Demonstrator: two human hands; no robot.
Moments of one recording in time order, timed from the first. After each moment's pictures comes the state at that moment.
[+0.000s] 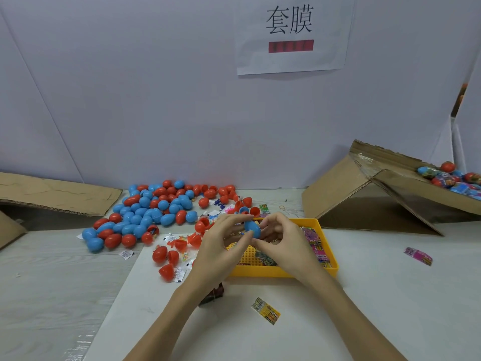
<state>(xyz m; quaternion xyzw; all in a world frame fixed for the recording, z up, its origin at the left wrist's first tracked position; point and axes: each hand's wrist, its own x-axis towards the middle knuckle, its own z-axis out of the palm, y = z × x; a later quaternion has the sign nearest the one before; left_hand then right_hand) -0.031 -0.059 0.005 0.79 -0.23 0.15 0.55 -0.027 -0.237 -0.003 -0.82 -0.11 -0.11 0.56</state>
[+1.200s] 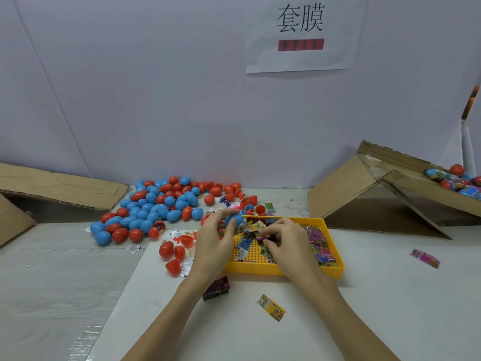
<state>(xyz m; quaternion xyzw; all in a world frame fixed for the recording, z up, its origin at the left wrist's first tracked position) -0.019 -0.049 -0.001 0.81 -0.10 0.23 0.53 -0.022 -0.226 -0.008 -0.94 -0.05 -0.16 0.30</state>
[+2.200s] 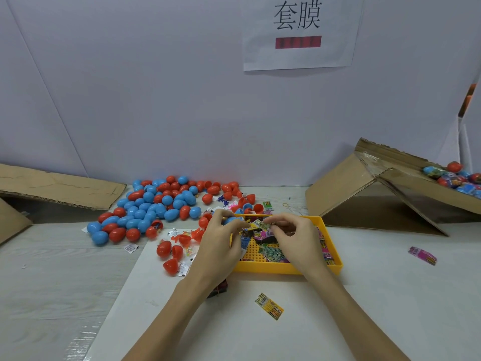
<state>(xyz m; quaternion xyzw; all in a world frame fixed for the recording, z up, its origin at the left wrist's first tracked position) -0.026 -0.051 -0.002 0.89 -0.20 0.24 0.33 -0.028 -0.238 0.001 -0.85 -0.03 -0.21 0.48</state>
